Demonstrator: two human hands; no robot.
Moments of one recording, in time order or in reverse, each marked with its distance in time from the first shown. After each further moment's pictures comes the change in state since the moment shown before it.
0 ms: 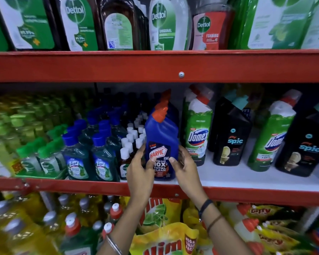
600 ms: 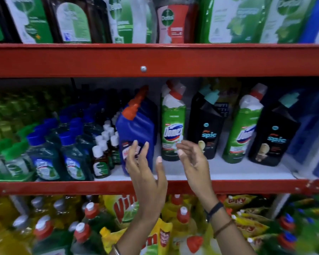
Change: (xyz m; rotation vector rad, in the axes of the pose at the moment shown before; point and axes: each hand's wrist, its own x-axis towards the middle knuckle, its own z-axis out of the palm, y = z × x) left_hand -0.058 0.032 0.064 0.002 0.189 0.339; right_hand -0.022 -0.017 -0.083 0.064 0.163 -0.071
